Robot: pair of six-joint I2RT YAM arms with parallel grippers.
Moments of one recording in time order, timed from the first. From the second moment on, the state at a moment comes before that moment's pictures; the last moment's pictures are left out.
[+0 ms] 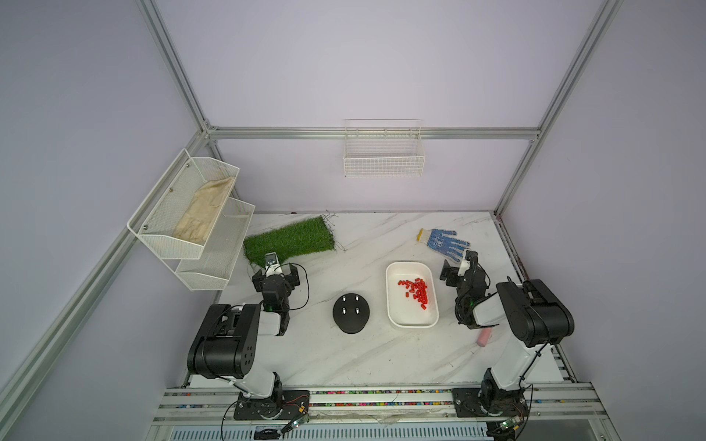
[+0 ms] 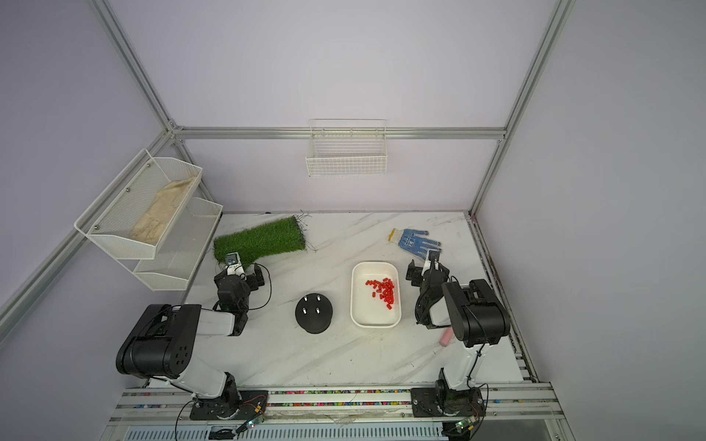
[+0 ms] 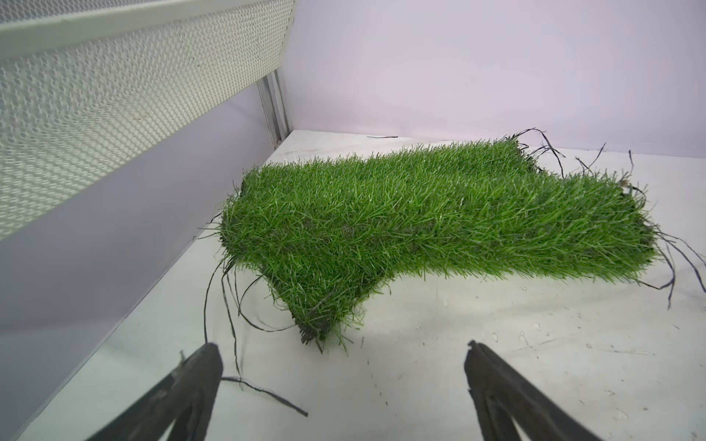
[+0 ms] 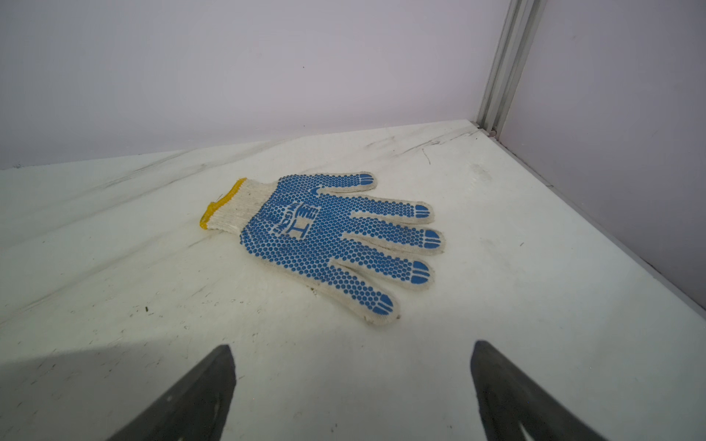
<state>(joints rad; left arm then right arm) -0.01 1.58 0.38 0.94 -0.35 -0.01 0.08 1.80 0.44 1.10 0.24 0.09</state>
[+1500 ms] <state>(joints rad) -0.14 1.30 0.97 -0.31 0.35 -0.59 0.29 1.46 1.20 -0.39 -0.13 0.52</state>
